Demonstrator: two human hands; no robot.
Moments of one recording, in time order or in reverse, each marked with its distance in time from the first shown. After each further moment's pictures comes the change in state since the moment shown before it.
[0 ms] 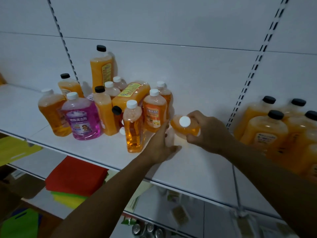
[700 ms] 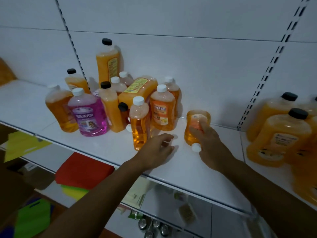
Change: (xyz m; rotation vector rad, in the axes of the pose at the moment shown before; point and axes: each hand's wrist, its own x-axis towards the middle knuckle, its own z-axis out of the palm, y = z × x) left_hand -0.015 -0.026 -0.019 0.169 -0.063 -0.057; right_hand -0.024 0.051 0.086 -0.184 -0.103 0.038
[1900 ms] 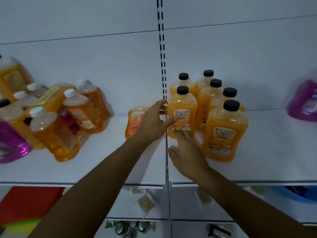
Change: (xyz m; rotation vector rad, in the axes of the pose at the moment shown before) left_hand 0.087 0.156 0.147 -0.007 0.045 0.255; right_hand -0.140 0.041 -0.069 0.326 0.201 0.422
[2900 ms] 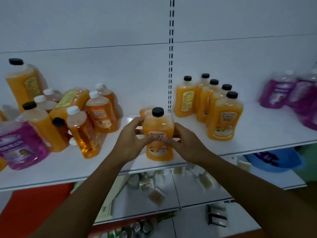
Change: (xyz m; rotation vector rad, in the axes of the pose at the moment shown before) left_hand -0.116 -0.046 -0.126 -0.272 -0.080 0.106; right_hand -0.024 -0.104 0.010 0.422 -0.058 0.107
